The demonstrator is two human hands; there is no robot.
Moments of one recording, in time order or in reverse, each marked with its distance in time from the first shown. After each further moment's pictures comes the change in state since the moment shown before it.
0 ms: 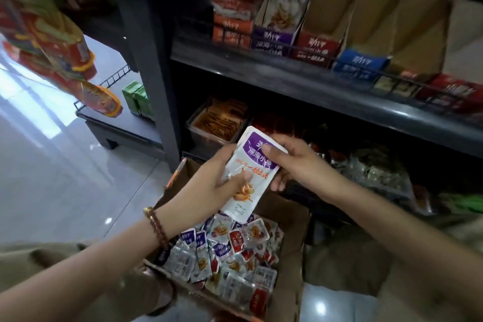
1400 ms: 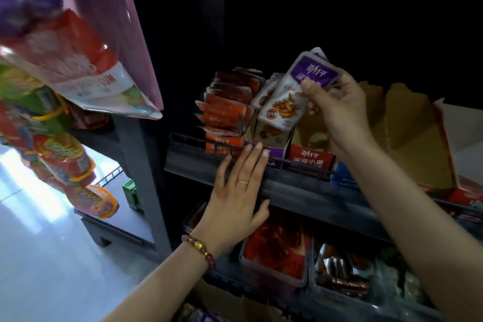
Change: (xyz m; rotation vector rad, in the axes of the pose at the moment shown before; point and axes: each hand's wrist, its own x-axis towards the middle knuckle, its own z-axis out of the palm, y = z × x) left_hand 0.171 0.023 -0.018 1.299 0.449 0.608; right_hand 0.116 -0.138 -0.131 0.126 0.659 -0.710
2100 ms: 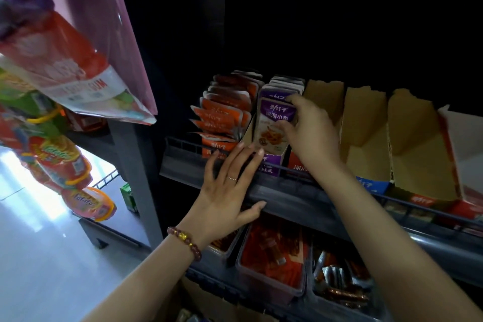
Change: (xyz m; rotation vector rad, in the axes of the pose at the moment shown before) left_hand 0.013 -0.026 0.006 -0.068 -0.030 0.047; right_hand 0.003 0.033 0.020 -0.861 -0.101 -0.206
